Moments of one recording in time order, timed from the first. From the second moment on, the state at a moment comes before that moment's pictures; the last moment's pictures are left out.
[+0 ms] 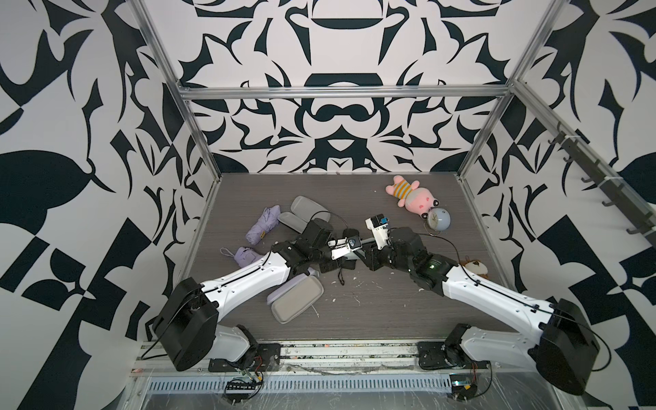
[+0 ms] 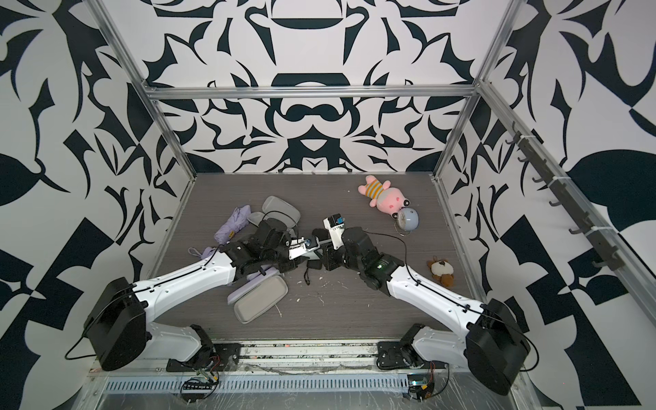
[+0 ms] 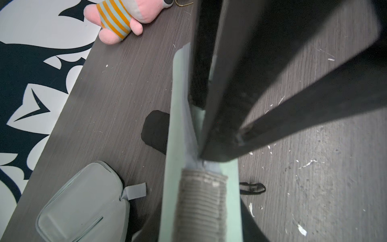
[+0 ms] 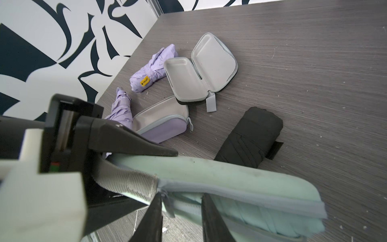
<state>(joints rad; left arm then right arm) -0.80 1.39 0.92 -0.27 0.17 0.60 0.73 1.19 0.74 -0.08 -0.17 0.42</state>
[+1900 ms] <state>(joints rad) -0.79 1.47 1.02 -0.34 0.22 0.60 0.72 1.14 0.57 0.18 -0.13 0.24</state>
